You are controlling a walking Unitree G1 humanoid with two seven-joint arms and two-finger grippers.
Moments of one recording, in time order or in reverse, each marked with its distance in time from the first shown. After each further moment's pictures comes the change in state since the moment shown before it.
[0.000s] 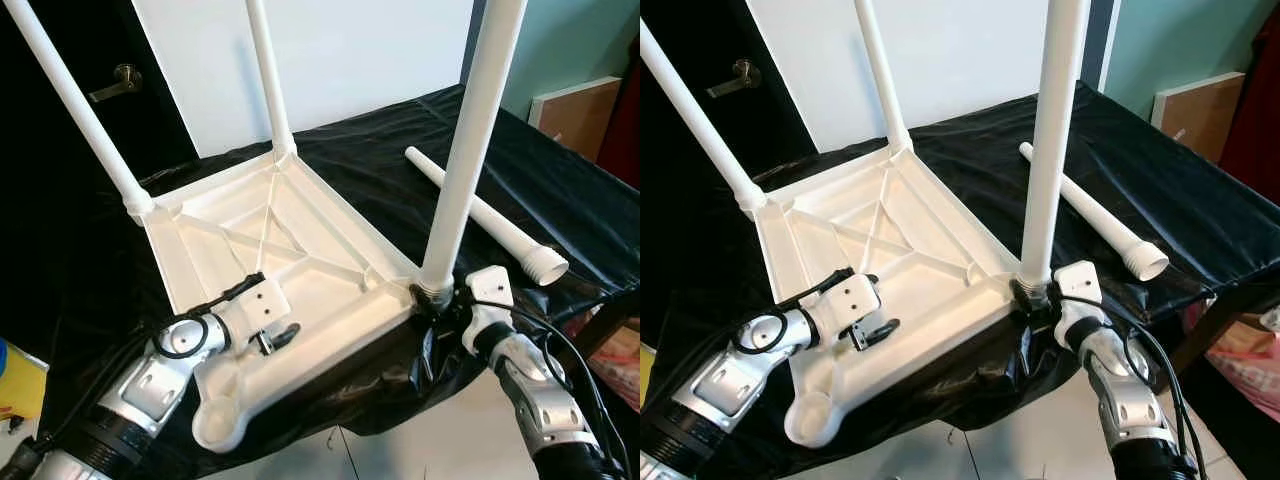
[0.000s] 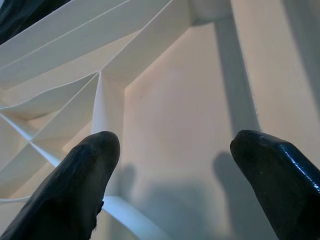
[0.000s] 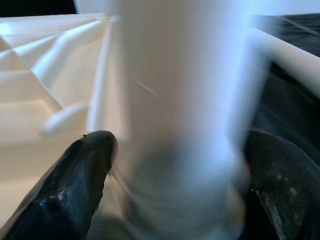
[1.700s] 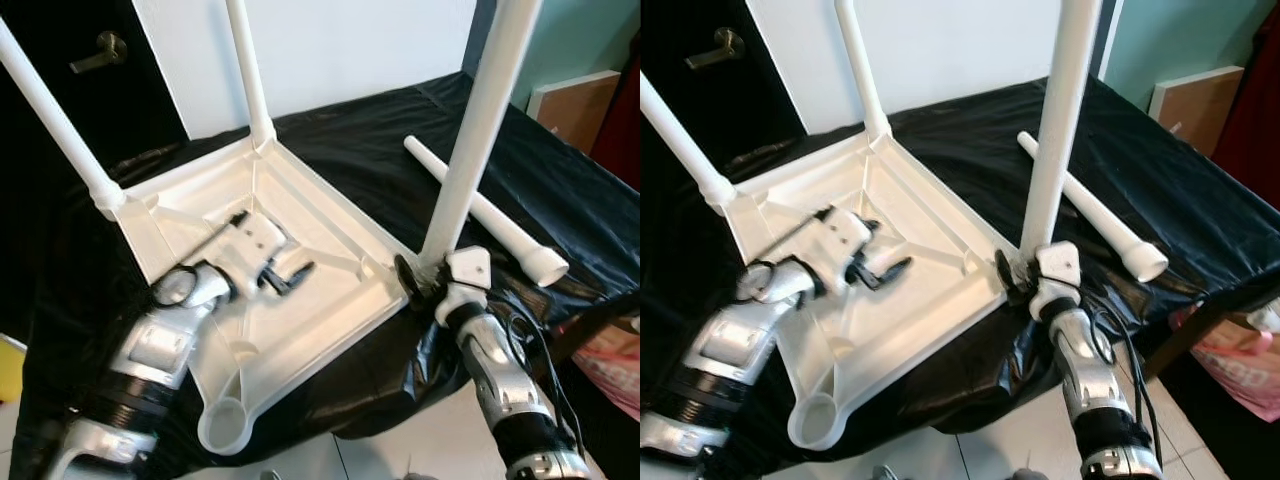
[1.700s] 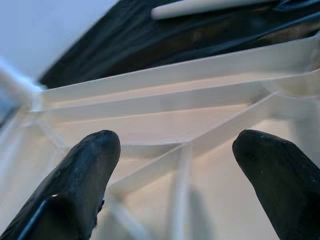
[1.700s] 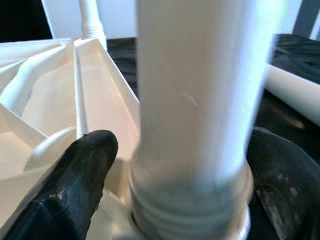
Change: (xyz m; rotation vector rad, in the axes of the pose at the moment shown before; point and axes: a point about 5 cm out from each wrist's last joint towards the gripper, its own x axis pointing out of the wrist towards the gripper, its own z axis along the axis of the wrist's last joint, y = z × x) left arm -0.029 0.080 0.034 -0.111 -0.158 0.315; right arm 0.015 0.009 0.006 0.042 -0.170 -0.149
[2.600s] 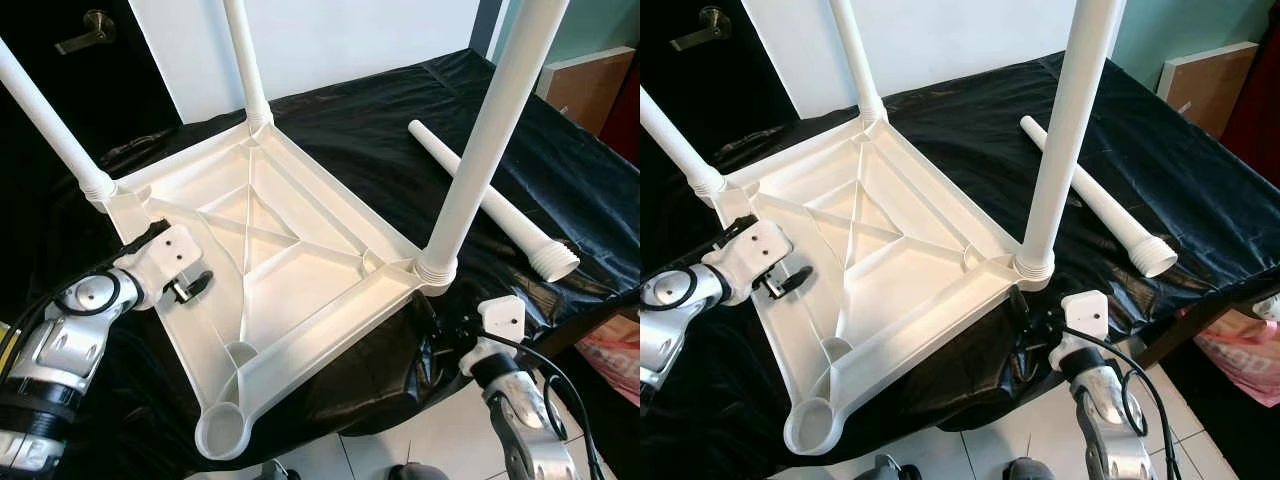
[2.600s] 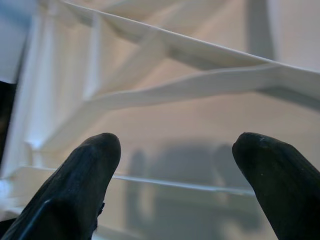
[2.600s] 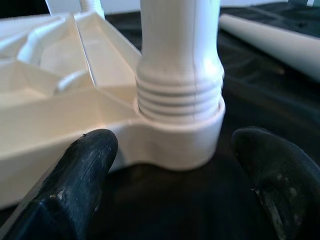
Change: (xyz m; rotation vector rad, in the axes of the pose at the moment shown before) left arm -0.057 0.029 -0.058 0.234 0.372 -0.001; right arm -0.065 0.003 0.000 0.018 0.049 -0.011
